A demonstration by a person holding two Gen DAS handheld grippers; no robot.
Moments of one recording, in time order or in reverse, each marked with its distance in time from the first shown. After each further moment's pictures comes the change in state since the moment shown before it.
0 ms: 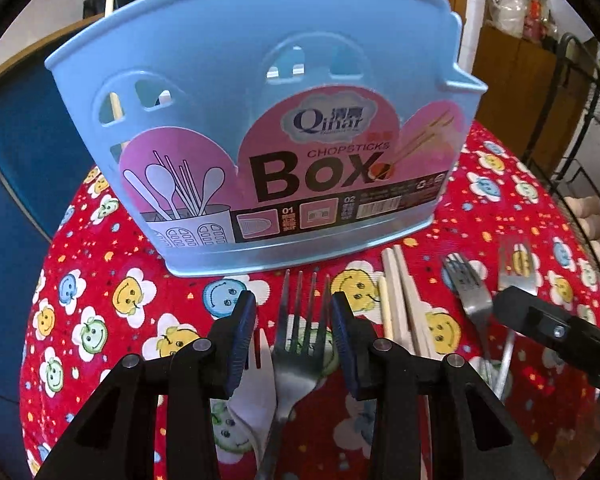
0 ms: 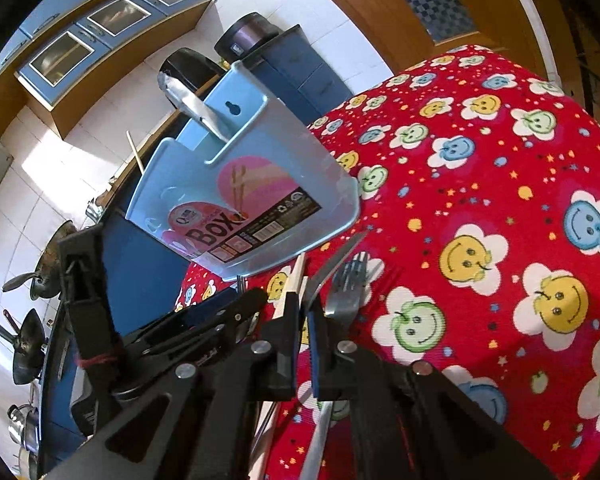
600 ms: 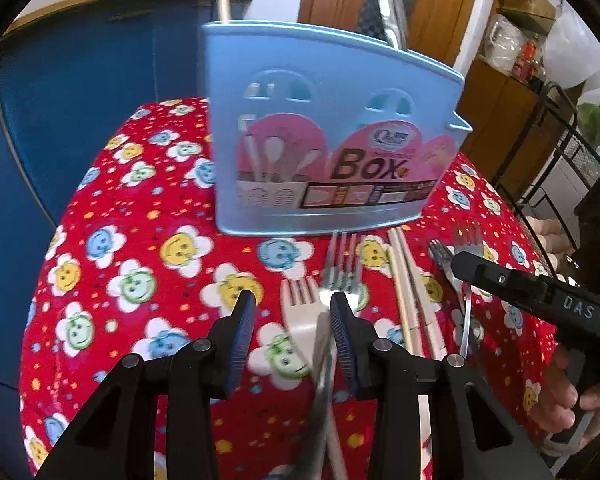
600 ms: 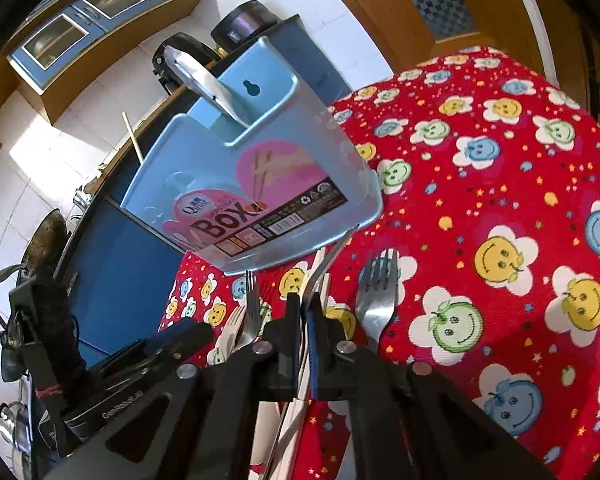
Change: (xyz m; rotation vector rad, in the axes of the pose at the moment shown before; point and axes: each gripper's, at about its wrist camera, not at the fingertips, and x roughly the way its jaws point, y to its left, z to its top) left arm -0.040 0.054 -0.025 -0.094 -0.016 -0.162; right arm 0.012 0.027 0.002 -0.034 0.032 -0.066
